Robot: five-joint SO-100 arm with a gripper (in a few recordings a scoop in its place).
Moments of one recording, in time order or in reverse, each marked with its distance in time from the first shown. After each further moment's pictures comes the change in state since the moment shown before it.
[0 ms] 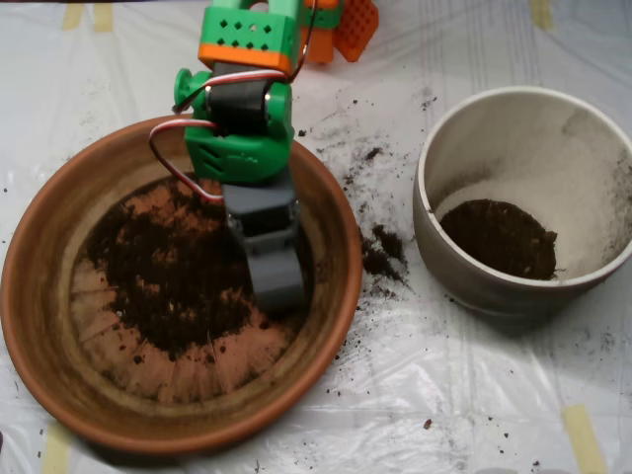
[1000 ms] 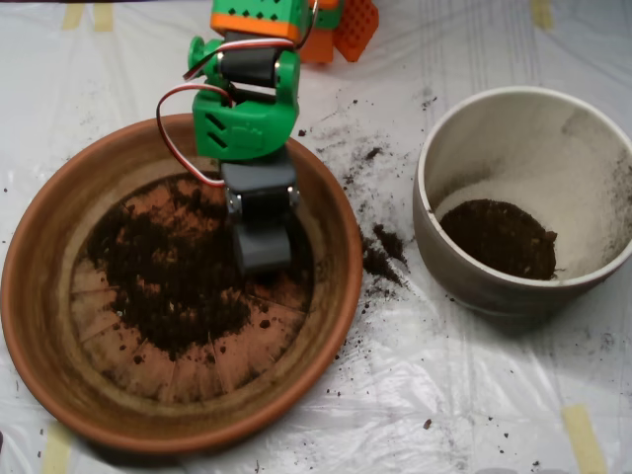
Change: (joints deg) arm -0.2 11.3 17.0 -18.3 -2.5
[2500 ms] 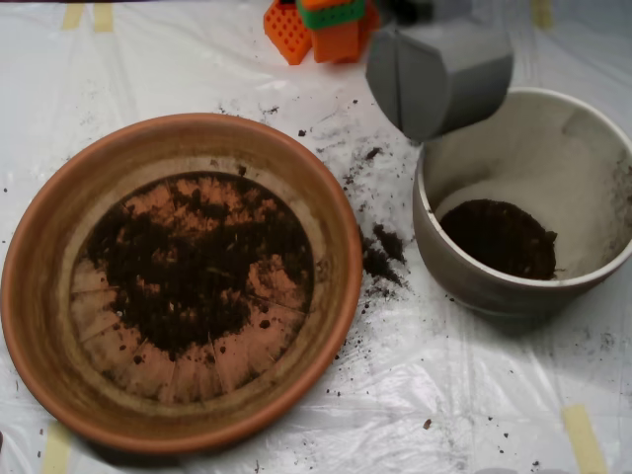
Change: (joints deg) arm -30.8 21.6 -40.1 36.5 17.0
